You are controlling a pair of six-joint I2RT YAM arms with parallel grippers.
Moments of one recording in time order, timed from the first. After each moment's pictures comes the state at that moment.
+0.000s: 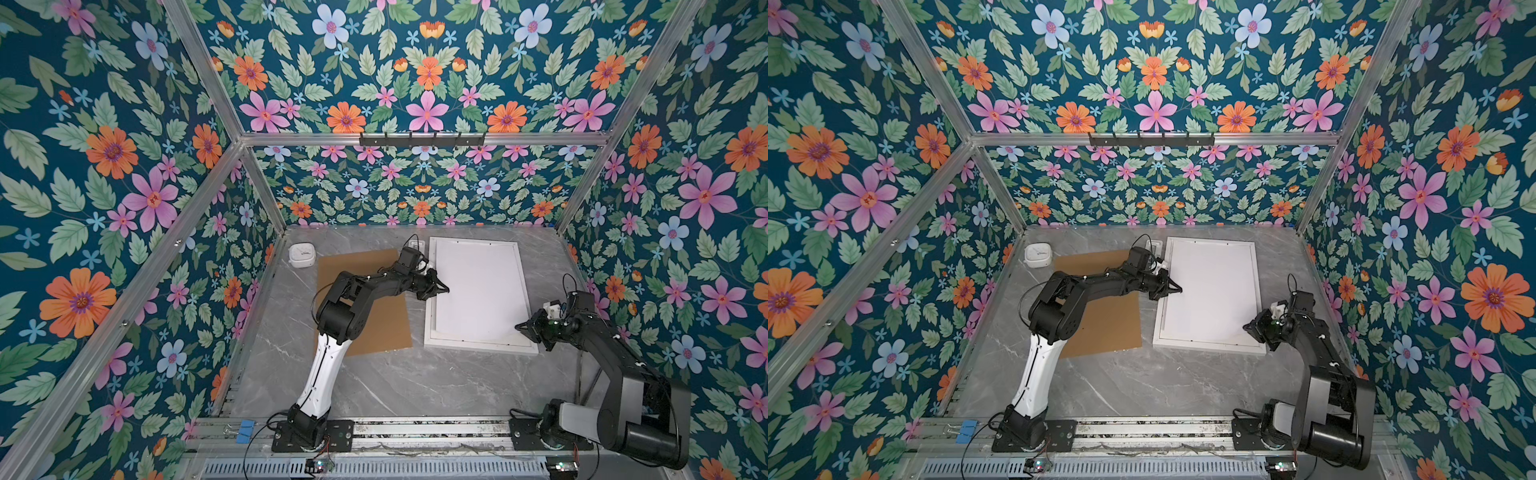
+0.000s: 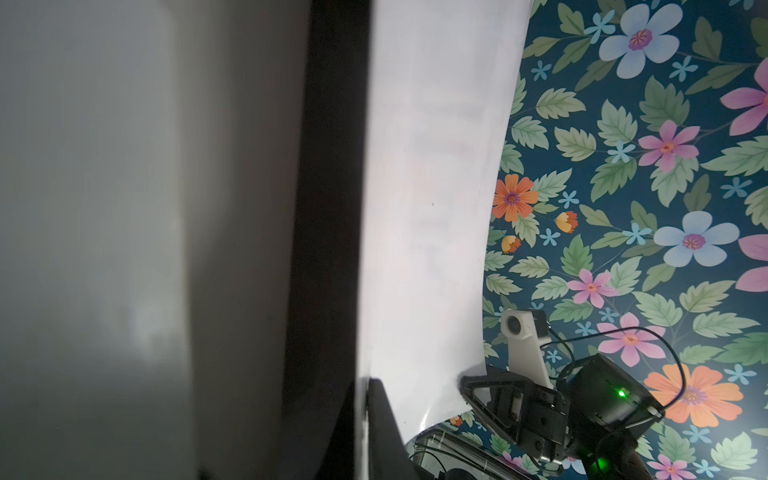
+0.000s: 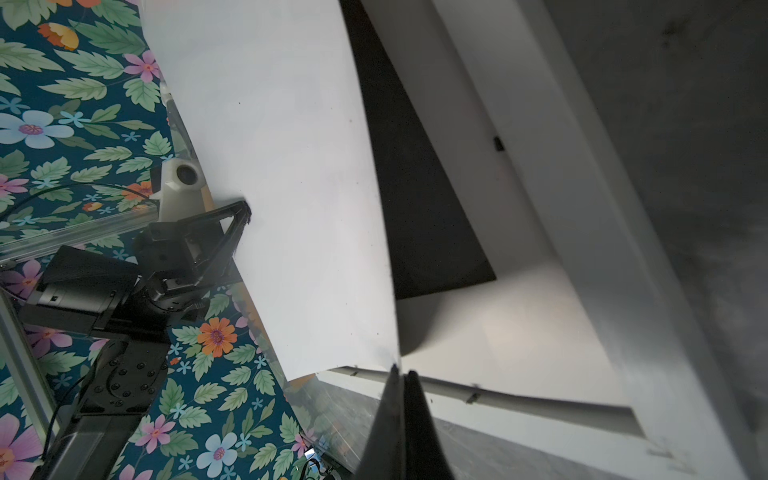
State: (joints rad) left arm -0.57 2.33 1.56 0.04 0.82 -1.02; right arm -0.30 1.25 0.62 -0.55 -0.70 0.60
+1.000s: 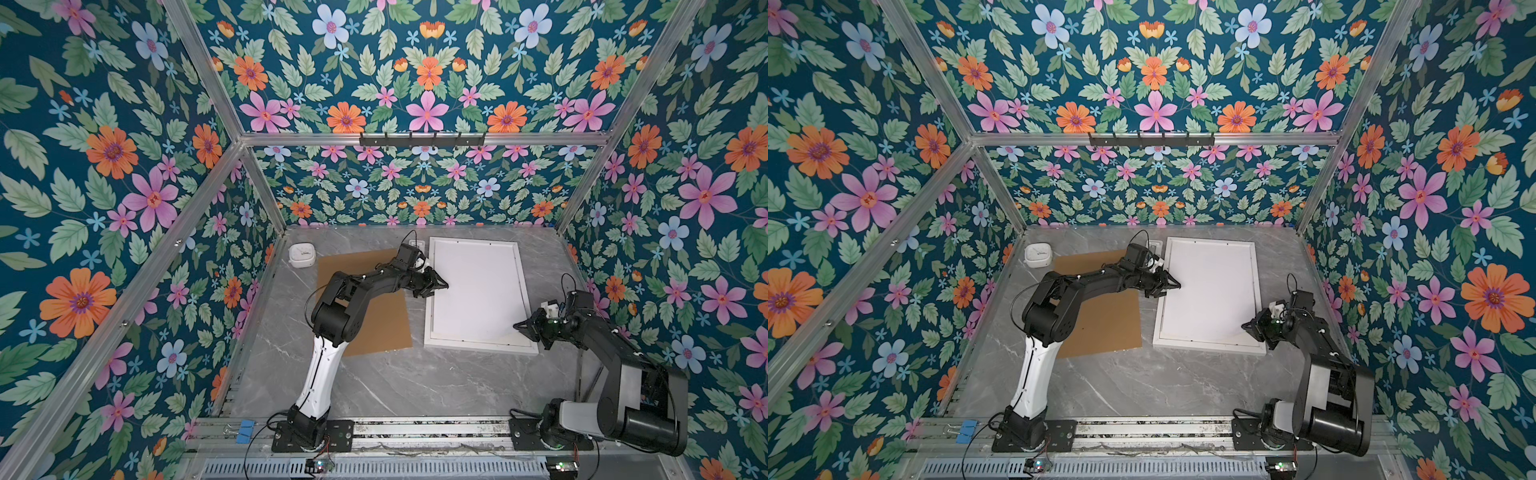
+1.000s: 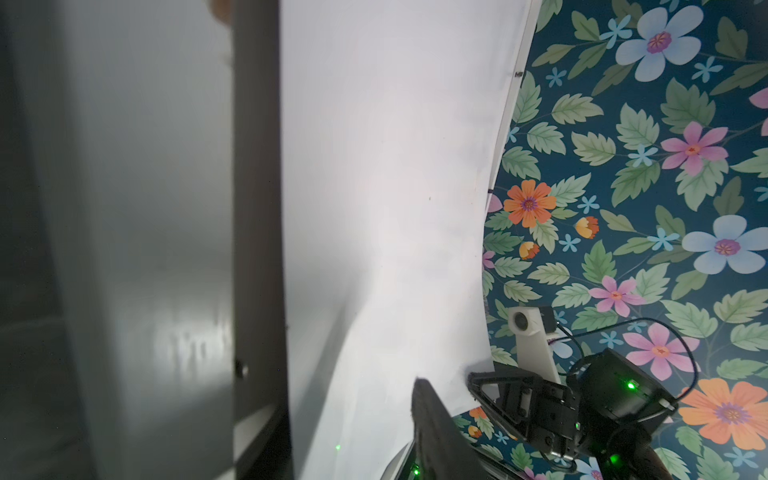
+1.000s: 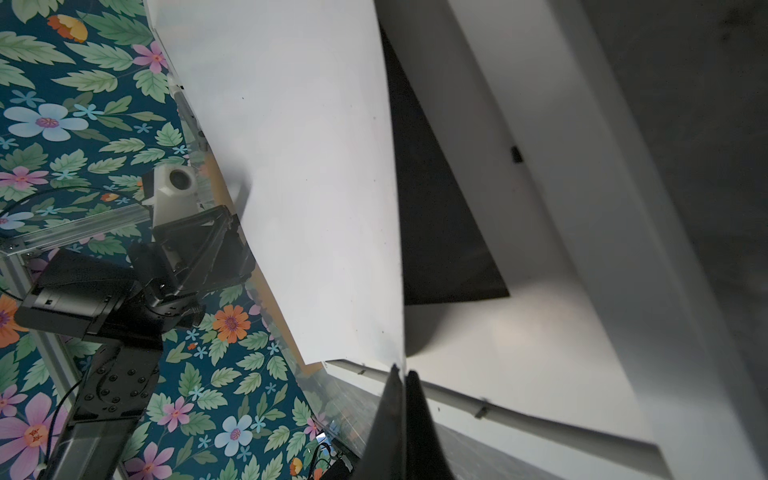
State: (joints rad) left arm -0.56 2.26 1.56 -0.11 0.75 -0.93; right arm -0.31 1.32 0.63 -0.52 -0.76 0.58
